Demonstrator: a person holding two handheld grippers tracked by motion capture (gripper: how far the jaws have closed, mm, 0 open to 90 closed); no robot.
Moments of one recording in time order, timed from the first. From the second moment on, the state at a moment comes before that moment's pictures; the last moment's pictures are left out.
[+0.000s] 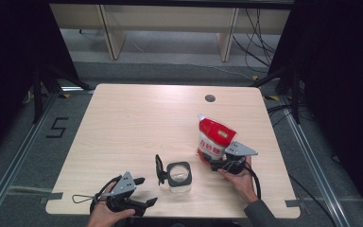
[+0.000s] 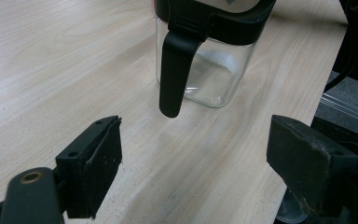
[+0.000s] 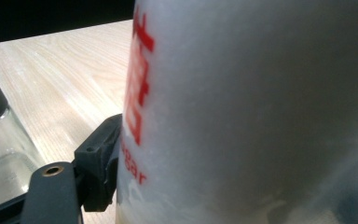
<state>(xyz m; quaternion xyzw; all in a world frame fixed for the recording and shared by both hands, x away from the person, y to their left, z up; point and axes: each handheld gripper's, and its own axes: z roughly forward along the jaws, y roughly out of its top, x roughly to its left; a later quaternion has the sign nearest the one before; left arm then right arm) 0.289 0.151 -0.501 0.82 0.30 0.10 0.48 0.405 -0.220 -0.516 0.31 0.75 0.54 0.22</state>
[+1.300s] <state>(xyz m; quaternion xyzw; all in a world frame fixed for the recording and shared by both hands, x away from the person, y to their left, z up) 0.289 0.155 -0.498 0.82 0.29 0.11 0.48 0.371 -0.234 -0.497 0.30 0.76 0.53 0.23</state>
